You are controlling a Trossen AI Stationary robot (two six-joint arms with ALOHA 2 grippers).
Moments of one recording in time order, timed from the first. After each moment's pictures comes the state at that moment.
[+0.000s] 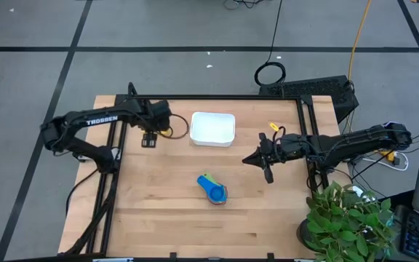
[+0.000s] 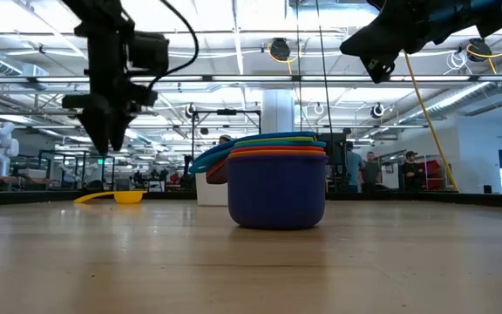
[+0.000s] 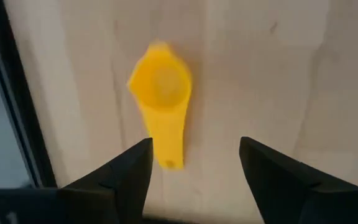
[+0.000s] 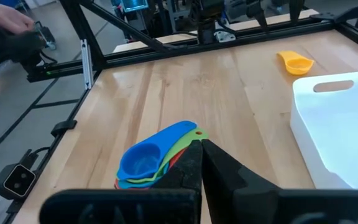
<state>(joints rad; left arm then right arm) 0.50 1.36 0.97 -1.03 -0.17 0.53 0.09 0.96 0.53 0.08 -0.02 0.22</state>
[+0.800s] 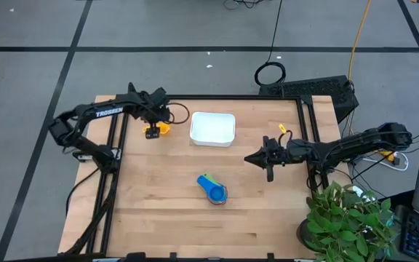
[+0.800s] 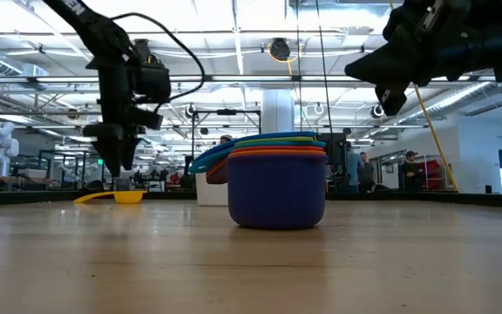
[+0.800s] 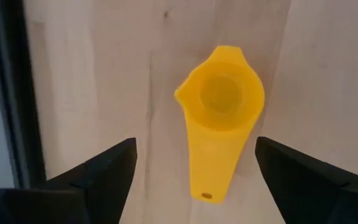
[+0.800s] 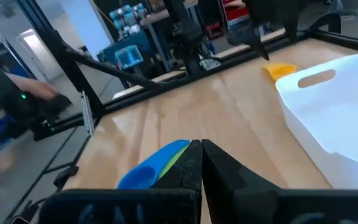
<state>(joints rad) 0.71 1.47 0.92 -0.81 -0.10 0.65 0.08 0.96 0.24 0.56 0.06 0.40</state>
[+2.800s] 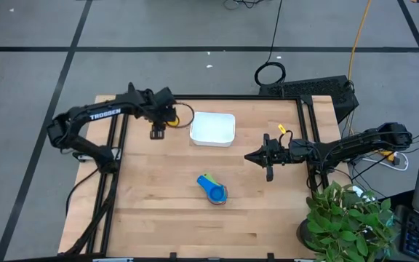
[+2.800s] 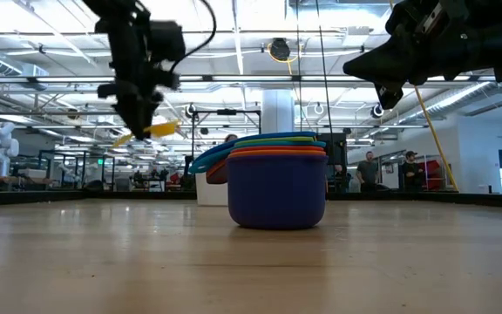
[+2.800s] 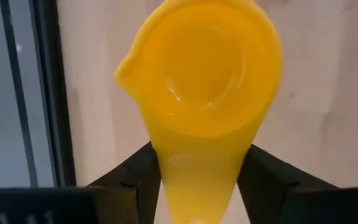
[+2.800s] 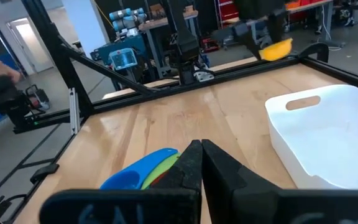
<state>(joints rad) 0.54 1.43 1.11 -0.96 -0.09 0.58 0.08 0.96 0.23 0.60 0.09 0.27</state>
